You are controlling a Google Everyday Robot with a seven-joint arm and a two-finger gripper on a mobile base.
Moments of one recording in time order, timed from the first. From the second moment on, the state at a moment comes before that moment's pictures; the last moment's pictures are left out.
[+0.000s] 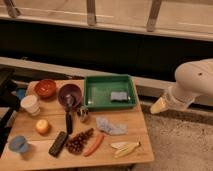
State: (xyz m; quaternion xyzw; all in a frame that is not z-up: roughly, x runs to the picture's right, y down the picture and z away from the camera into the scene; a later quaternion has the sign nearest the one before) arm 0.291 0.094 0.630 -0.19 0.18 0.66 0.70
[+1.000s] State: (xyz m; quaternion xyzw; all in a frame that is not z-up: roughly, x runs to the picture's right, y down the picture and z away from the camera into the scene) arm 0.273 0.092 0.631 -0.20 0.18 0.63 0.73
